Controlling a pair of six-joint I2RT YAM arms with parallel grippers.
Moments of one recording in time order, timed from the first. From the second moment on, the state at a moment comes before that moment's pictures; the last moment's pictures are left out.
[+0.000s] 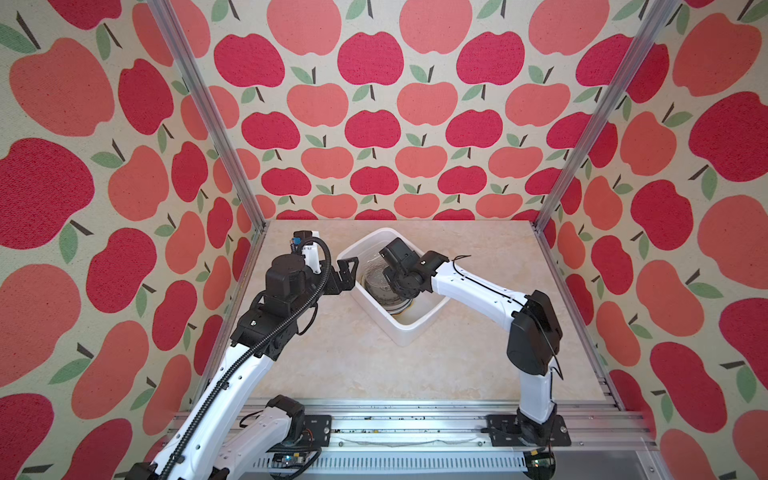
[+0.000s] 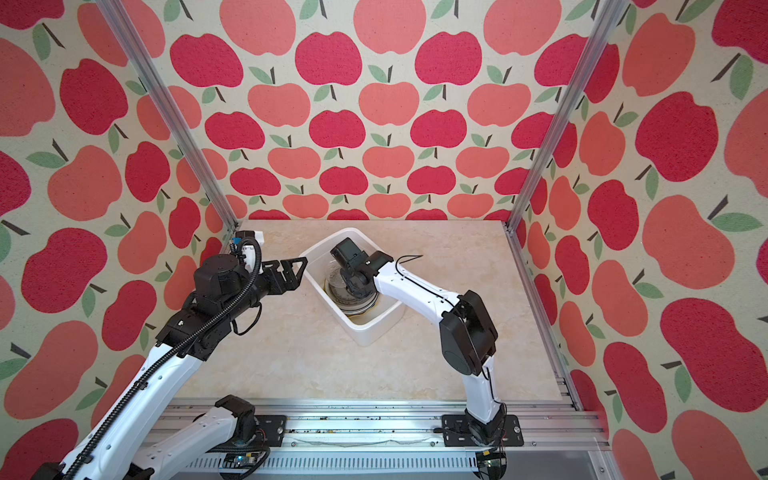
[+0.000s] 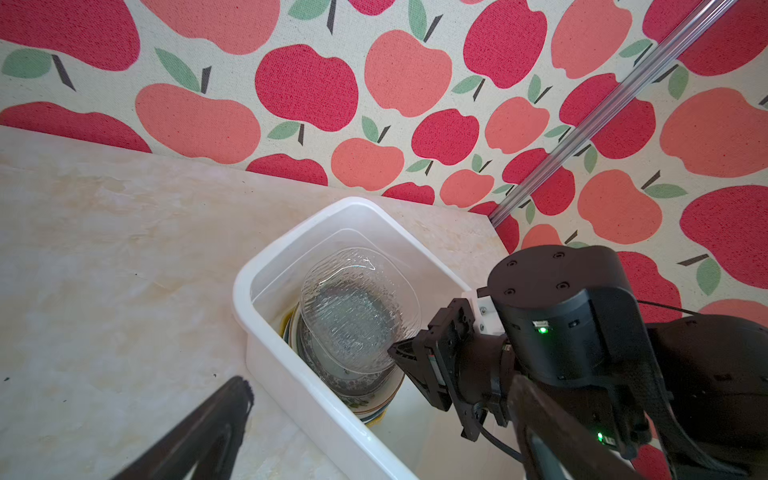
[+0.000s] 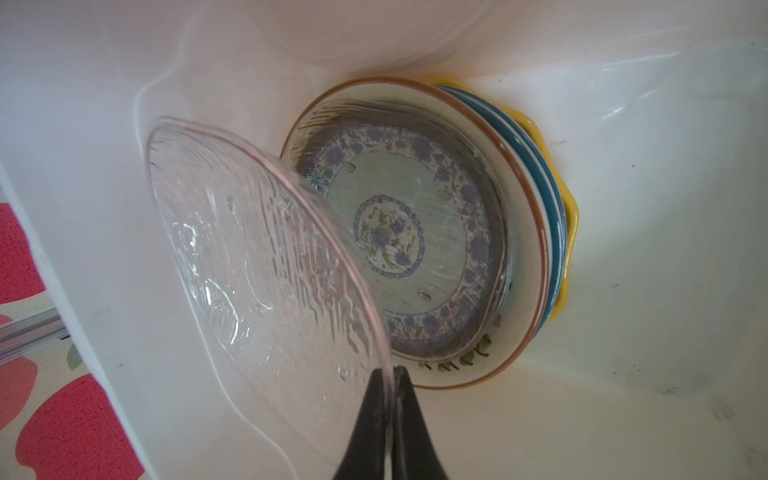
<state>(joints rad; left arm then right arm) -0.39 0.91 1.04 -0.45 0.08 -0.43 0.92 1.96 1.74 -0.79 0.18 1.75</state>
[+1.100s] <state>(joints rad) -0.39 0.92 1.03 -0.45 0.08 -0.42 0.89 1.96 1.58 -0.66 0.14 1.82</state>
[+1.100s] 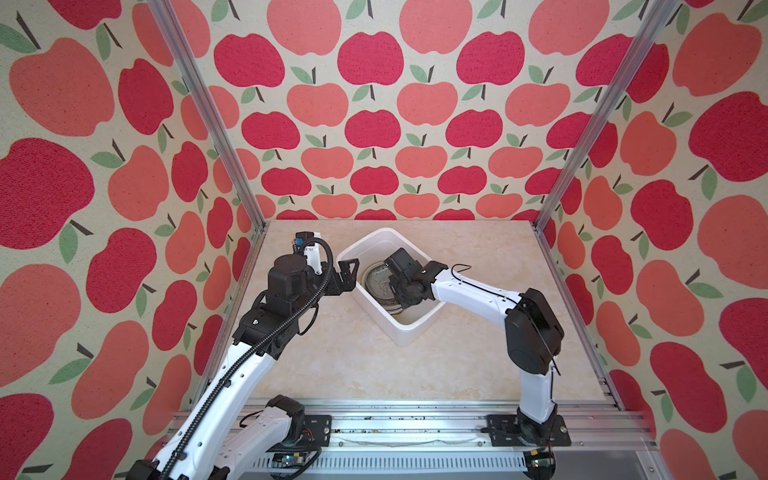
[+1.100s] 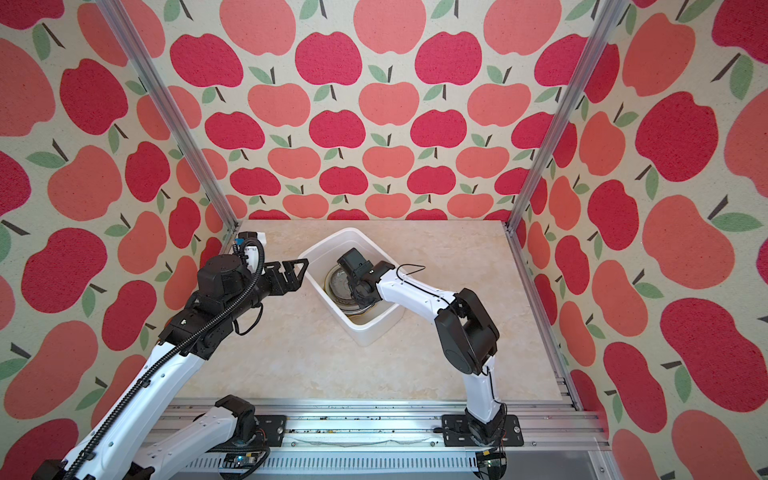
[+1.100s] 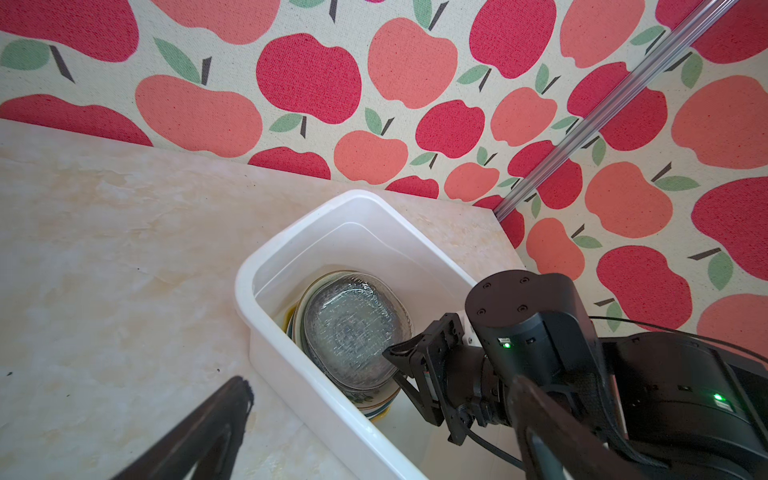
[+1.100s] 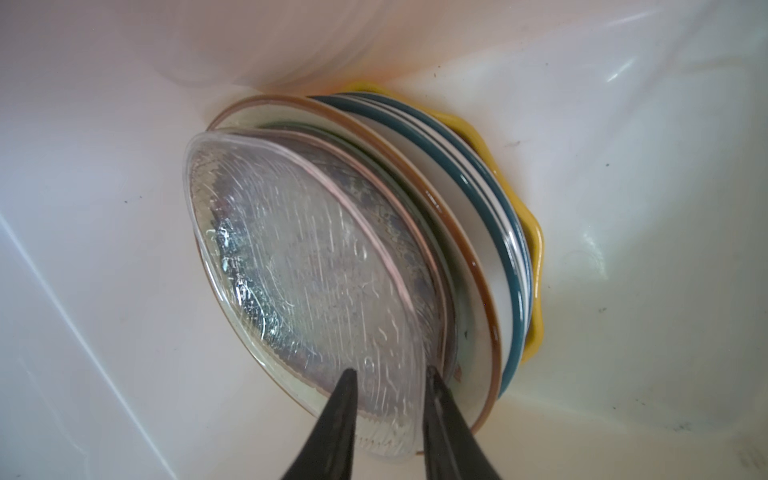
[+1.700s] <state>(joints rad) -0.39 0.90 1.04 -0.47 0.08 -0.40 0.92 1.91 1.75 -0.80 0.19 1.67</state>
